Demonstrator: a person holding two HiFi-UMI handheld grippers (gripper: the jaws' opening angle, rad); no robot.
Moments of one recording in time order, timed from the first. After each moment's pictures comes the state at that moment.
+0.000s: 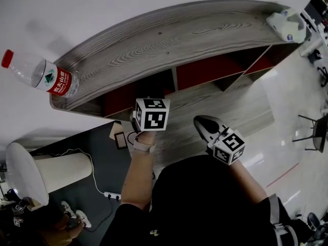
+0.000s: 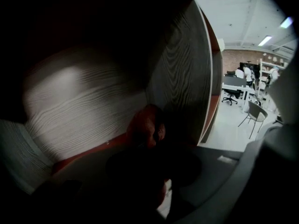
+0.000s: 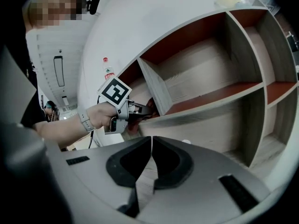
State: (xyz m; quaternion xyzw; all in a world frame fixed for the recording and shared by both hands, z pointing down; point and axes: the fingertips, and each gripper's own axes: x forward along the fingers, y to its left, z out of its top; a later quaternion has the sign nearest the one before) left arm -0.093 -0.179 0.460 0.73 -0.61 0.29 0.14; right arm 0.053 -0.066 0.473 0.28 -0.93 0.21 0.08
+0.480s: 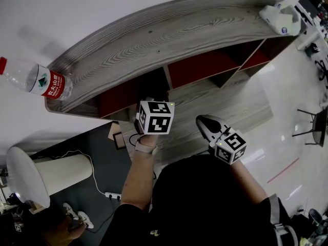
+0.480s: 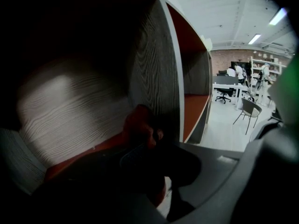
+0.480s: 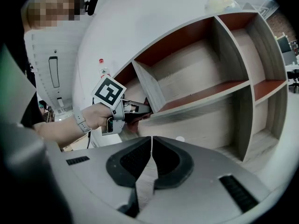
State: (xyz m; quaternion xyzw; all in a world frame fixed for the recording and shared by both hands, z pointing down) left arm -0.053 -0.174 0.458 0.75 -0.58 0.29 0.11; right arm 0.080 -0.063 0.480 0.30 -0.92 0.23 0.08
